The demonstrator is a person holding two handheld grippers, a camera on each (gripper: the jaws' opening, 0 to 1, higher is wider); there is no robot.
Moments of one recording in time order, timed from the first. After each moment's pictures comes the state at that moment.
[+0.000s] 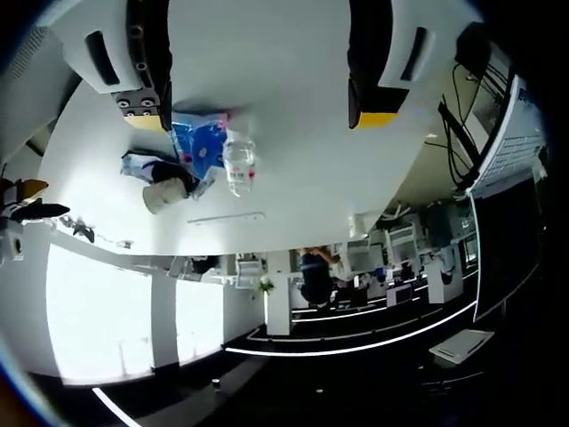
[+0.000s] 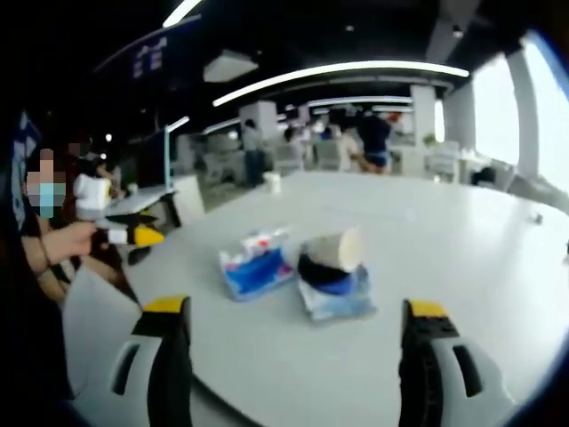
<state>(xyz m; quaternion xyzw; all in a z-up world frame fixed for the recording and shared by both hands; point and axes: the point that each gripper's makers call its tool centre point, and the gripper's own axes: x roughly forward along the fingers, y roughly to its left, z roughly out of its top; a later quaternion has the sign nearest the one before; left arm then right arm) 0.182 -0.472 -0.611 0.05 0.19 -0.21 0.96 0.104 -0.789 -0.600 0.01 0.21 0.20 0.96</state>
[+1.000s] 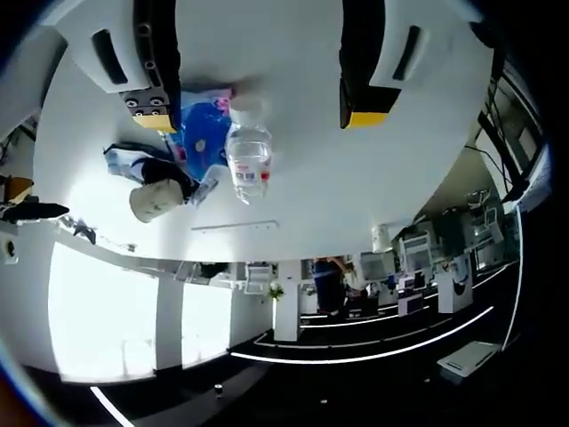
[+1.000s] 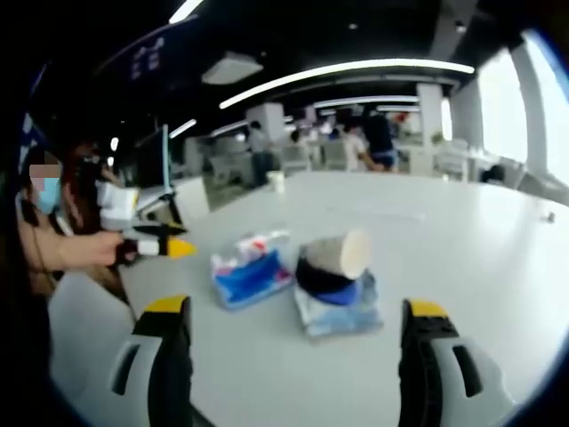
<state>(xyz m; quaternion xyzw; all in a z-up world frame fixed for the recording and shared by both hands) 0.241 -0.516 -0.663 0.03 0.21 -0.23 0.95 0.142 -0.782 -0.621 0.02 0.21 0.22 0.95</state>
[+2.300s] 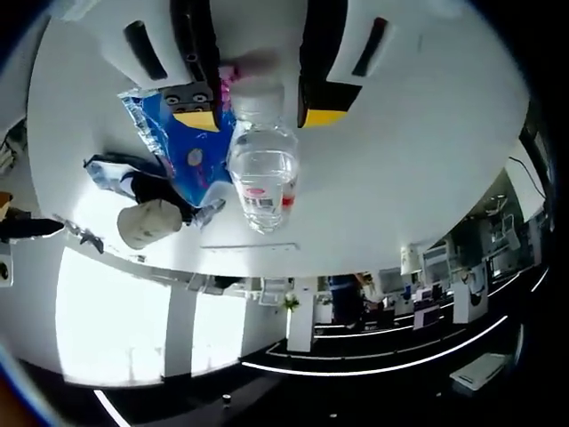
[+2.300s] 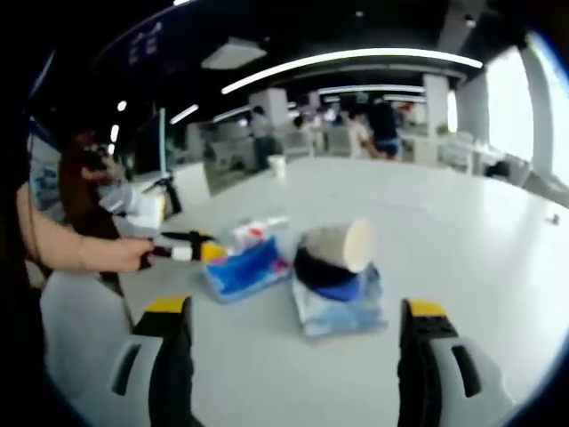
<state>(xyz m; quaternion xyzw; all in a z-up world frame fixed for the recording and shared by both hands) 0.273 -0.554 -0.719 0.02 0.23 -0.27 0.93 0.156 -0.779 -0.637 0.01 0.24 0.22 0.95</state>
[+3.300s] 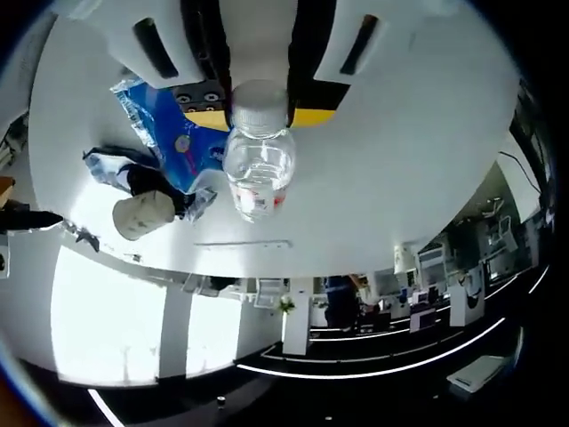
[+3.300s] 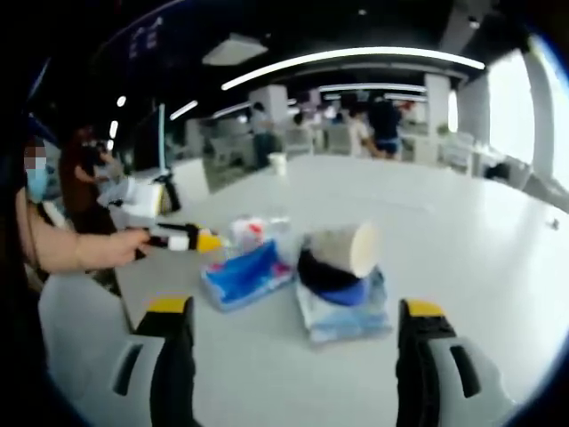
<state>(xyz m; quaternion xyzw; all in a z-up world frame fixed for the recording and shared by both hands) 0.278 -0.540 -0.699 0.03 0.24 -0.26 0.94 0.159 -0.763 -0.631 0.00 0.24 0.22 0.94</state>
